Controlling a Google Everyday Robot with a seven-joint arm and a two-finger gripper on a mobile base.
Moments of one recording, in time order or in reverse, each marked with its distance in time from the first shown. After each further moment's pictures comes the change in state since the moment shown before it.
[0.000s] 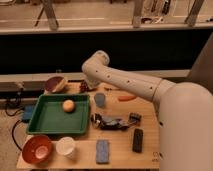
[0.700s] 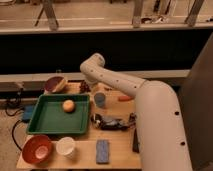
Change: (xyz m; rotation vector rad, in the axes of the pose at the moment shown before) arm 0.032 -0.031 0.059 -0.036 0.037 0.069
